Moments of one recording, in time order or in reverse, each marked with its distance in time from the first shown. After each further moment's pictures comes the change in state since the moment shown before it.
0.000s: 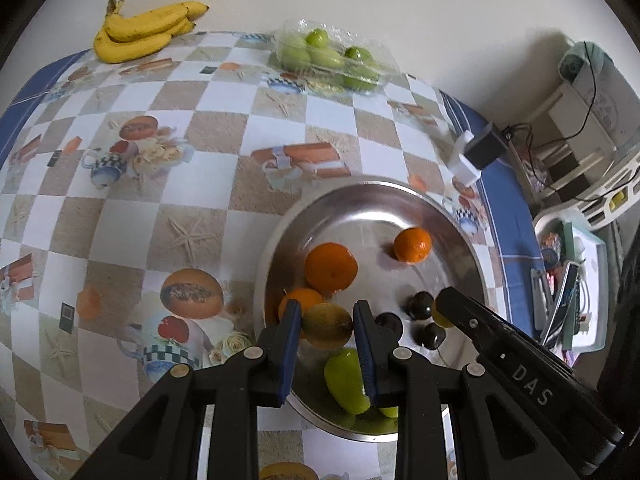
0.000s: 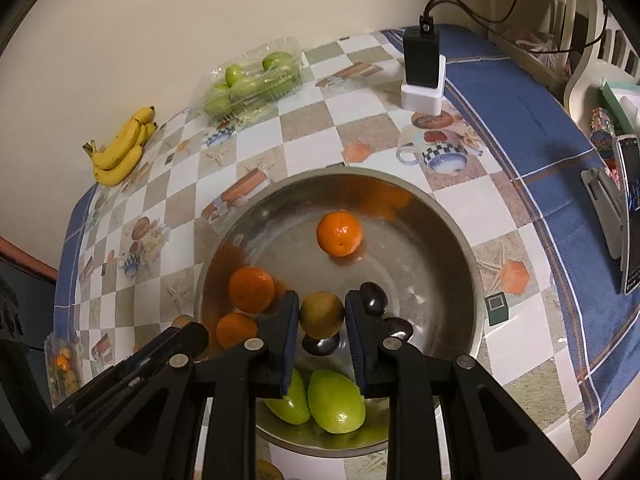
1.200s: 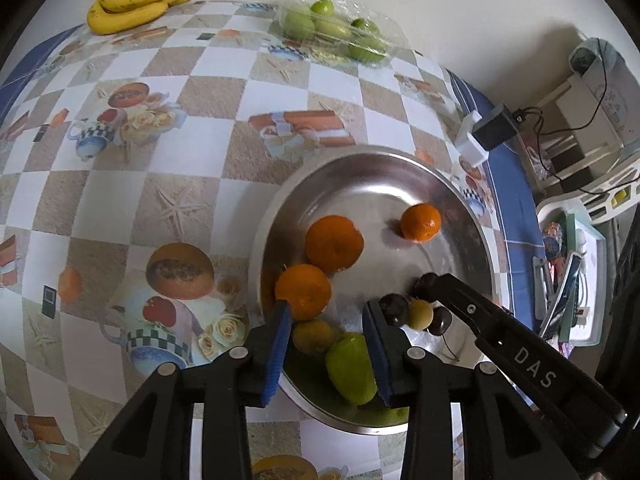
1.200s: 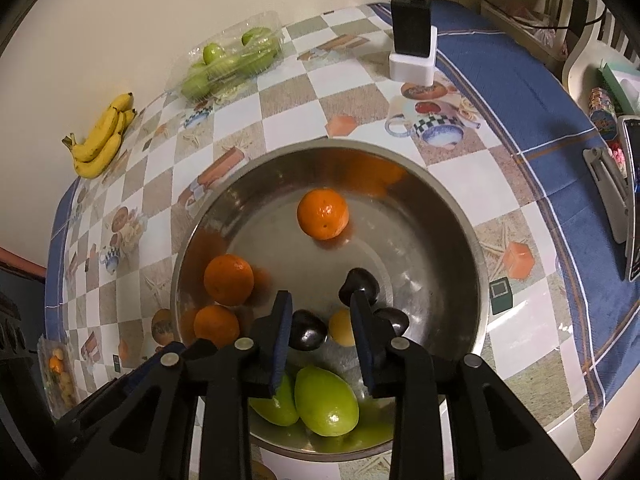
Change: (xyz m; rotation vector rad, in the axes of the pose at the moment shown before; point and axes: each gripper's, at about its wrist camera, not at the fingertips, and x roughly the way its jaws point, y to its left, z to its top) left arm 0.015 0.007 -0.003 -0.032 0.076 -0.016; right arm 0.018 -0.006 0.000 0.032 0.062 -0.037
